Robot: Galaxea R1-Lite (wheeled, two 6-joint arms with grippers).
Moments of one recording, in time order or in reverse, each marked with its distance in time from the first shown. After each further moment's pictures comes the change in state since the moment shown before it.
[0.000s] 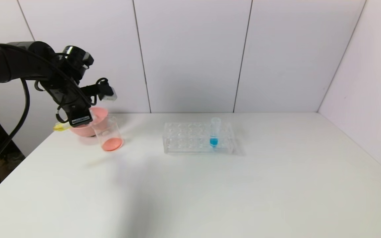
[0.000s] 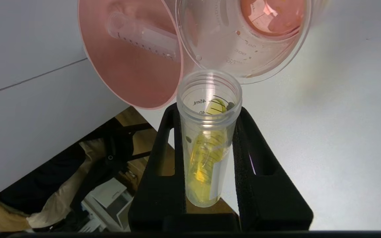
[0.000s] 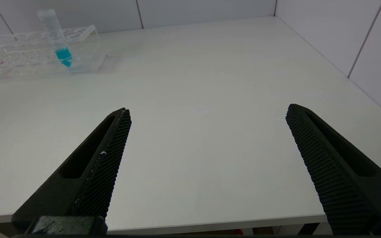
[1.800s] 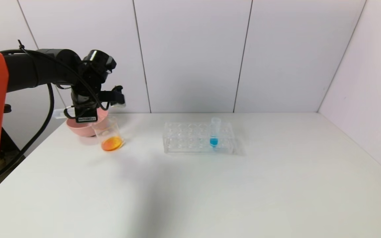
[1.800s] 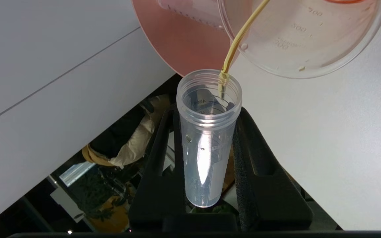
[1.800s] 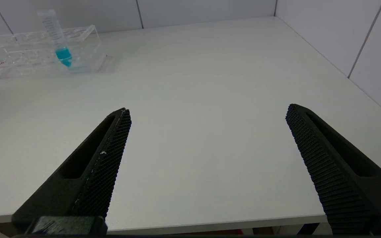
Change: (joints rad) left arm -0.114 0.040 0.001 -0.079 0.383 0.129; right arm 0.000 0.000 0.000 0.000 0.000 0.000
